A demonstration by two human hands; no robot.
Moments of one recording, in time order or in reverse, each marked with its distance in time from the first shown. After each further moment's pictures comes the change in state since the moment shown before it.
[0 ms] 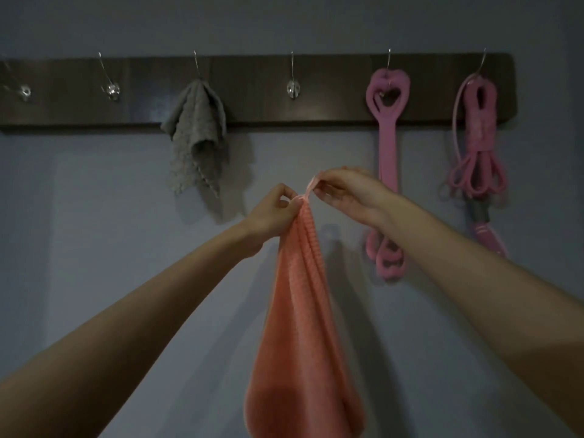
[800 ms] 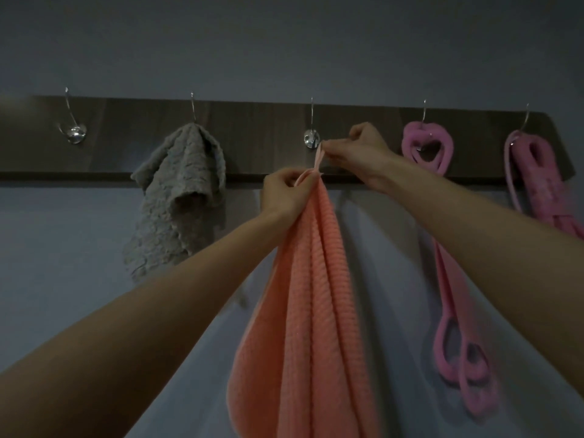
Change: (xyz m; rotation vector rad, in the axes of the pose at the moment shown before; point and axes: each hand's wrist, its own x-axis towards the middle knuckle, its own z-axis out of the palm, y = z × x) left_hand 0.192 -0.002 -0.037 -0.186 0.354 0.355; right_hand 0.191 -0.057 0.038 -0.540 0.164 -0.572
